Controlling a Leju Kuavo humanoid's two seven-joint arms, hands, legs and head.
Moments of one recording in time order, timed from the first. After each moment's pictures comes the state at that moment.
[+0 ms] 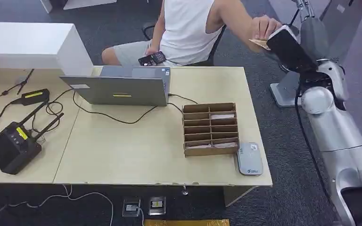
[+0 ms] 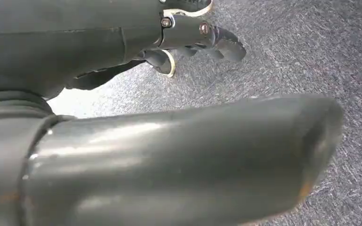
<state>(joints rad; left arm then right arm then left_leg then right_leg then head) -0.20 0.23 -1.03 -0.19 0.37 0.35 0.02 -0.90 -0.41 0.31 -1.26 0.56 -0.17 -0.08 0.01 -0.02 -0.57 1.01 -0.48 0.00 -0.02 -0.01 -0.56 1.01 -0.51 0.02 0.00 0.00</state>
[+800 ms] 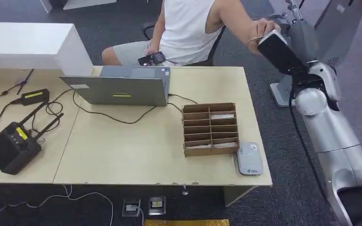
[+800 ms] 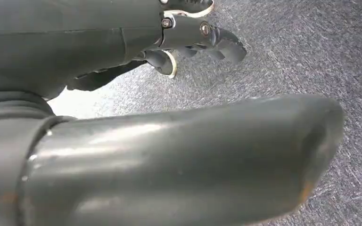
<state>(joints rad) -0.20 0.24 -1.03 -0.19 0.37 0.35 0.02 -0.90 -0.40 0.34 -1.26 0.56 -0.15 -0.09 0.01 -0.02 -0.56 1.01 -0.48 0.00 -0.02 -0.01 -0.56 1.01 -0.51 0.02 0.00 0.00</state>
